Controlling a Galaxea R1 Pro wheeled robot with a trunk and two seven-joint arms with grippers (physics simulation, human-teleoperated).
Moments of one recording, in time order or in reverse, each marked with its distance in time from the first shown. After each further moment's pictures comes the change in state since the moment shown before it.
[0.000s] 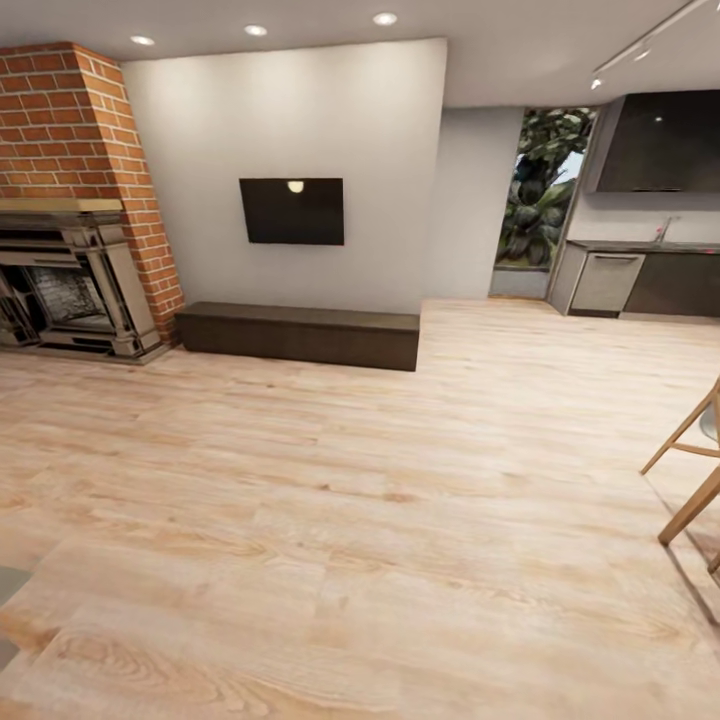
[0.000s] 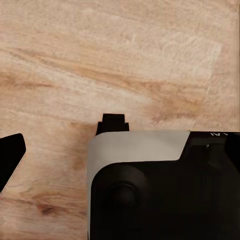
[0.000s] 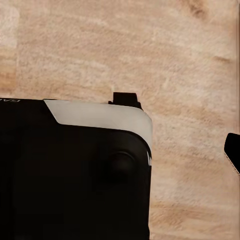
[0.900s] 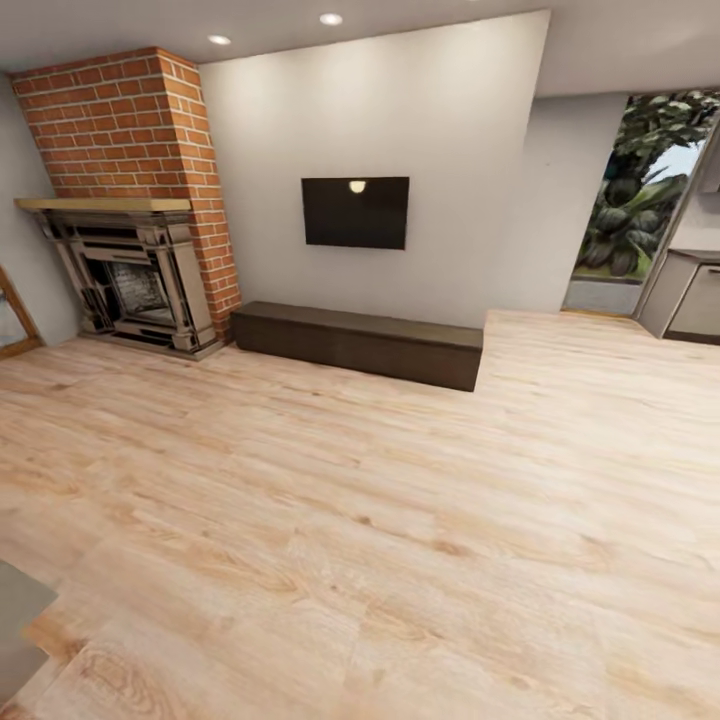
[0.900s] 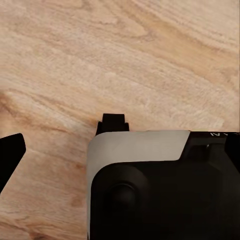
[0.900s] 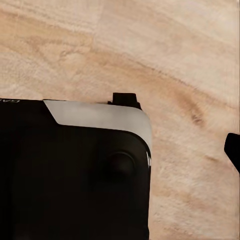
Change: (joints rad) left arm 0.000 0.000 0.000 0.000 0.000 0.000 0.000; right arm 0.000 0.000 -0.001 0.000 0.000 -0.001 -0.001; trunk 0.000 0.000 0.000
